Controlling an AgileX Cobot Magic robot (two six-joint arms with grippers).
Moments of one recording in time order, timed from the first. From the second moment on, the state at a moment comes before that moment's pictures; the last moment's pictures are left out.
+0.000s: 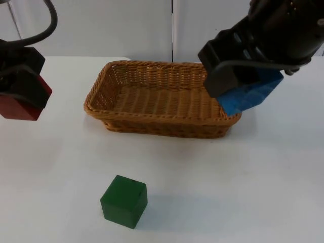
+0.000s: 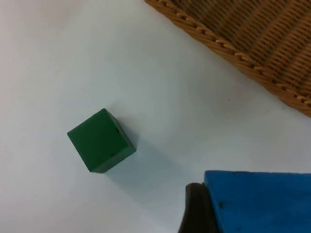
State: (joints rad) right arm 0.78 1.54 -1.15 -0.07 0.66 0.23; left arm -0.09 1.43 -0.88 -0.39 0.70 0.38
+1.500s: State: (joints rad) right arm 0.59 1.79 -1.46 -0.12 0.69 0.09; left arm -0.18 1.65 -1.08 -0.60 0.61 0.56
